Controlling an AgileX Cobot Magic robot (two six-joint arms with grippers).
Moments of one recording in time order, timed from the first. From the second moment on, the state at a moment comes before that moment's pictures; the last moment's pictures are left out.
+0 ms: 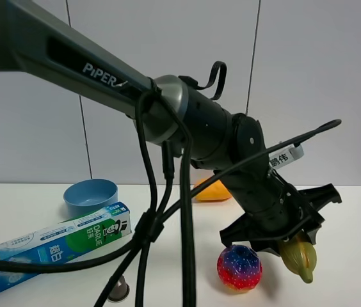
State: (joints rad) left arm -0.94 2.32 -1.70 -0.37 0.34 -0.63; right arm -0.07 0.00 -0.50 -0.01 1.06 0.01
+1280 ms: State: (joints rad) left arm -0.94 2.32 -1.70 -0.39 0.30 -0.60; right arm -0.07 0.00 -0.50 -0.01 1.06 0.01
